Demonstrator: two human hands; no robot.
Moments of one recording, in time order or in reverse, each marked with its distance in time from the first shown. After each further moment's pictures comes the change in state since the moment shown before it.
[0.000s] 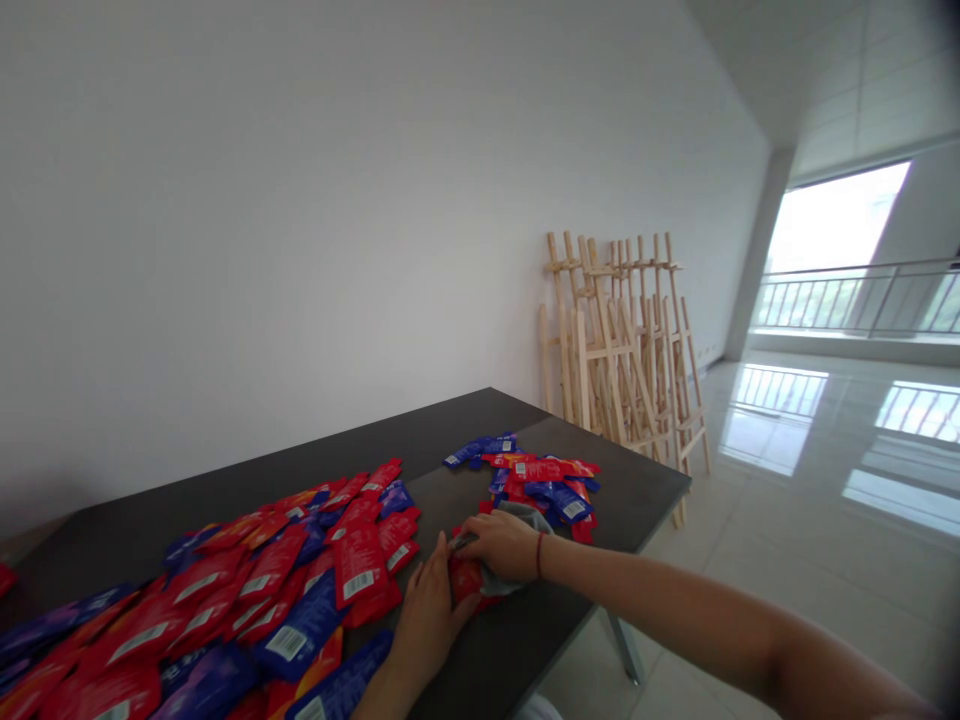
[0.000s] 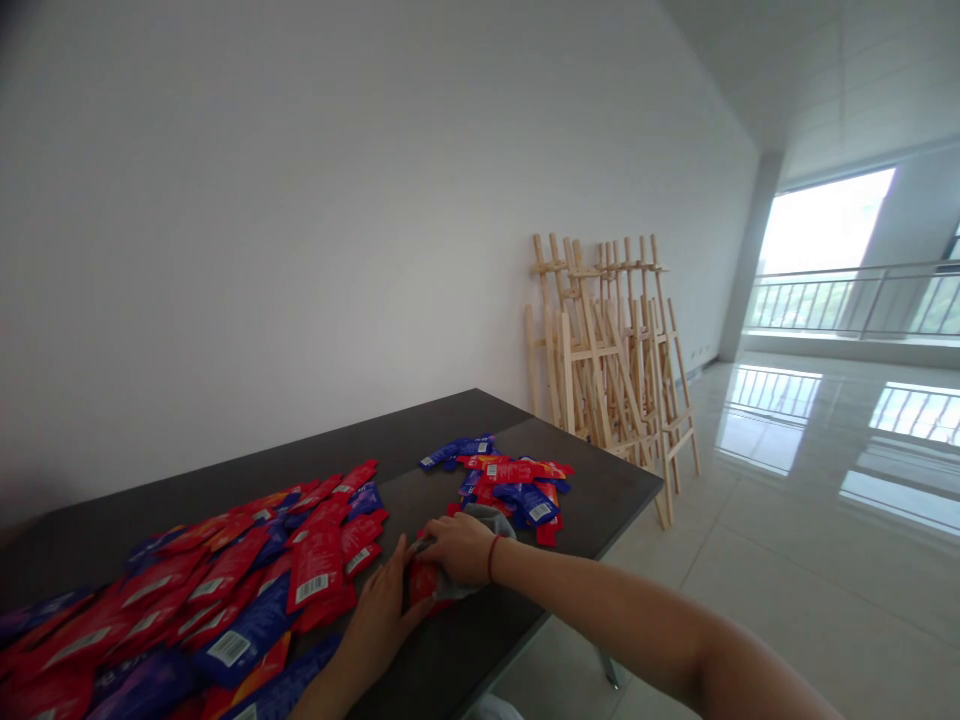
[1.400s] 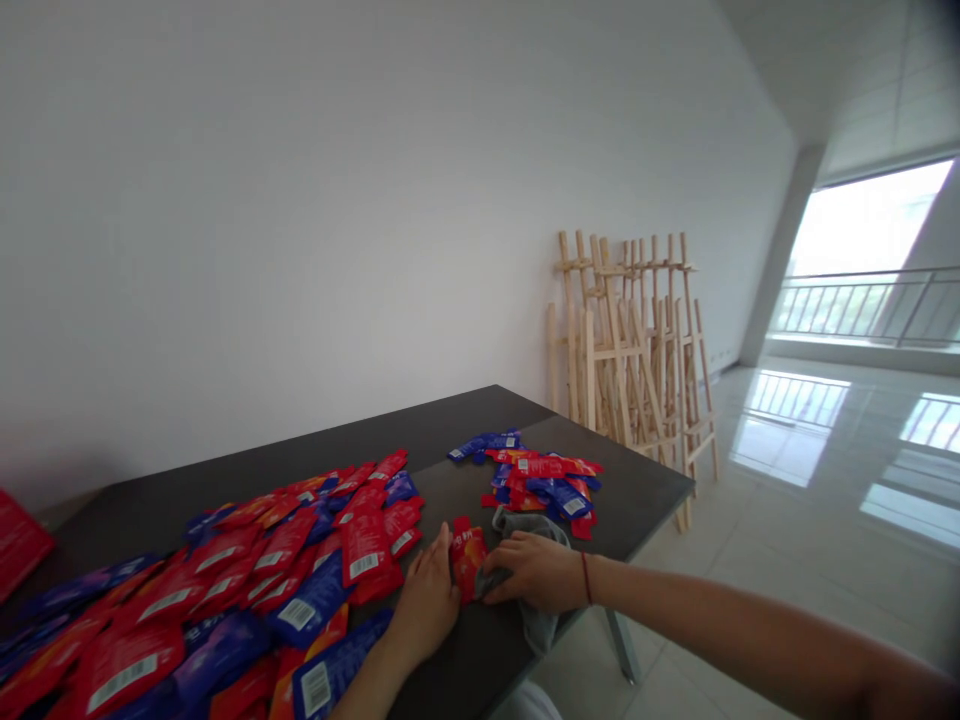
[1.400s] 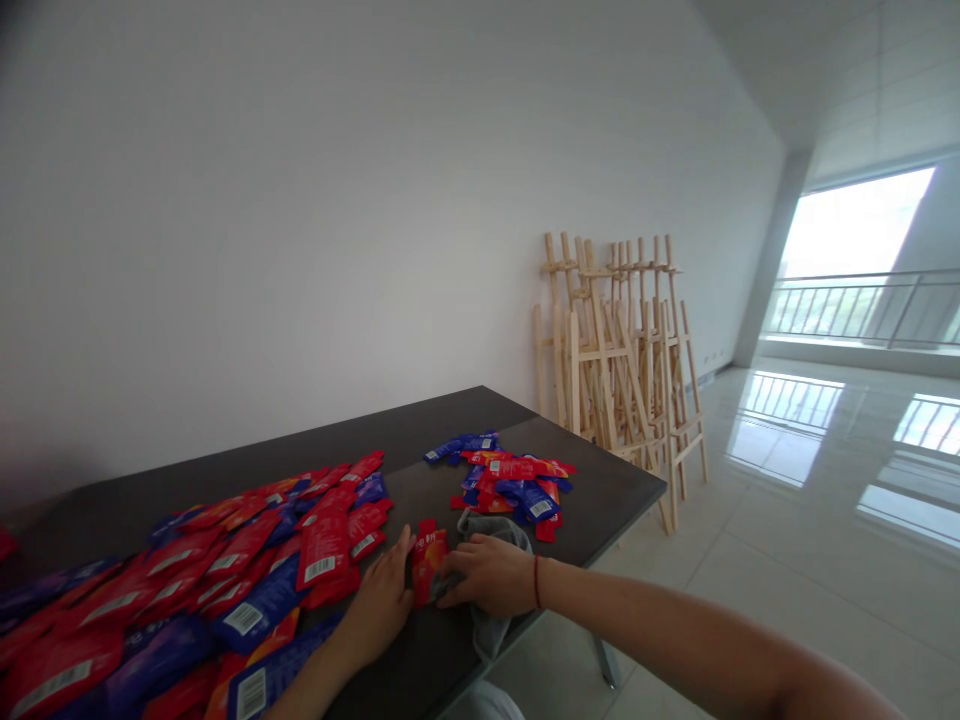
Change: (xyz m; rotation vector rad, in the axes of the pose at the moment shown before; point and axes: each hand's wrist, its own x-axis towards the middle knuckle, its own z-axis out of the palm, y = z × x) left_hand -0.003 0.004 -0.011 0.112 -0.077 0.011; right_hand -0.064 -0.009 -0.010 0.101 0.032 -0.258
